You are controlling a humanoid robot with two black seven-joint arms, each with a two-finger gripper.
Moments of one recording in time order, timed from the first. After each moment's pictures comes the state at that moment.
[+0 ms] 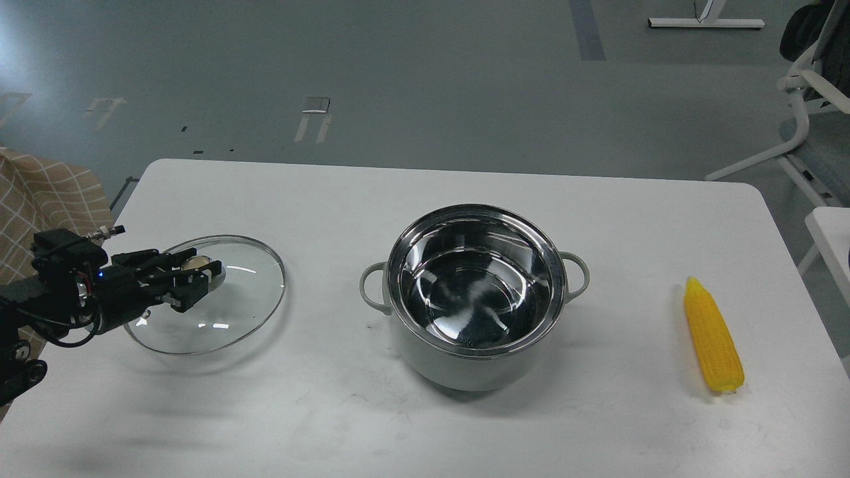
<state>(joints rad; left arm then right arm) -0.39 0.90 -0.53 -1.07 1.80 0.14 -0.44 0.61 -0.51 1.71 0.90 -0.47 0.49 -0.07</state>
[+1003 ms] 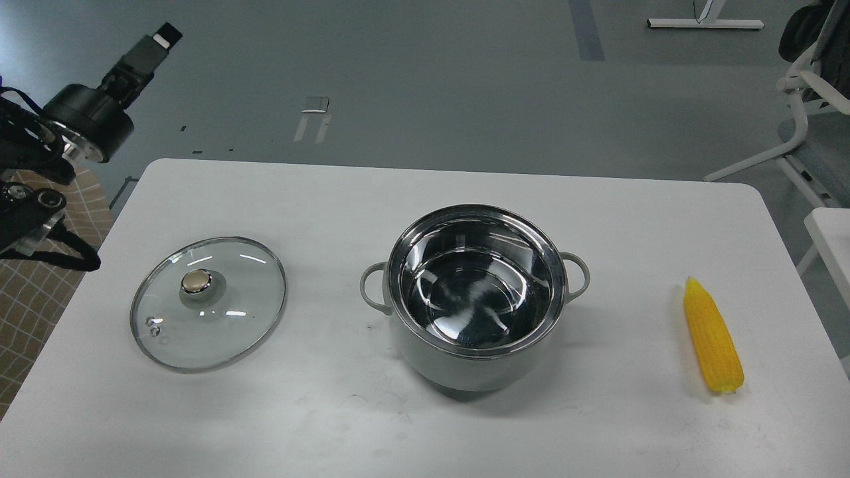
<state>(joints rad) -0.78 0.80 -0.63 -1.01 0.76 0.14 -0.49 0.43 -0.87 1.43 1.17 -1.04 0.49 0.00</state>
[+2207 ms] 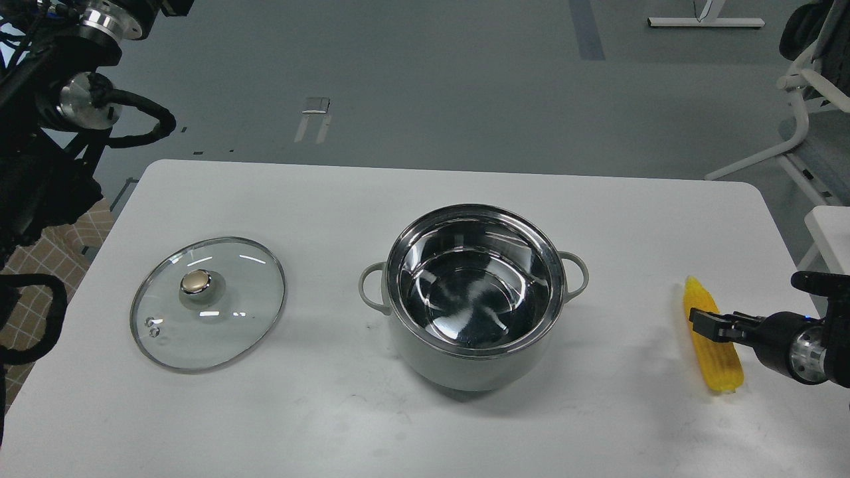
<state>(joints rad) -1.07 0.45 -0.87 -0.54 0.31 -0.32 -0.37 0.14 -0.71 1.08 1.36 -1.91 0.49 -0.06</state>
